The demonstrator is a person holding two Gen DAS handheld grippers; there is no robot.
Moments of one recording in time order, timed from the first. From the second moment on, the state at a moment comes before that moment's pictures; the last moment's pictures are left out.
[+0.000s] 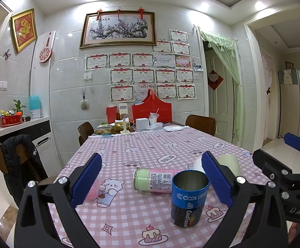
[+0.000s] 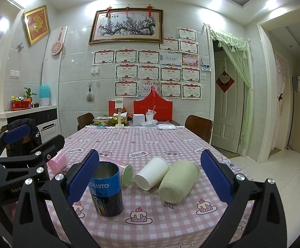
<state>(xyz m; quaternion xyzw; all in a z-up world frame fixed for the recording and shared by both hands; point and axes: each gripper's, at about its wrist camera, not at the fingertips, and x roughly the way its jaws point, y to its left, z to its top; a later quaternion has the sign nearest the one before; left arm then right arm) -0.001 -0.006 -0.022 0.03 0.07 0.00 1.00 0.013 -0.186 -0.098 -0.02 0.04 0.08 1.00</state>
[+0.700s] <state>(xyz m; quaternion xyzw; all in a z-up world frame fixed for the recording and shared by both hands) 0.000 -0.006 -0.022 0.03 0.07 0.00 1.00 0.012 -0.186 -0.099 -0.02 0.05 0.08 1.00</state>
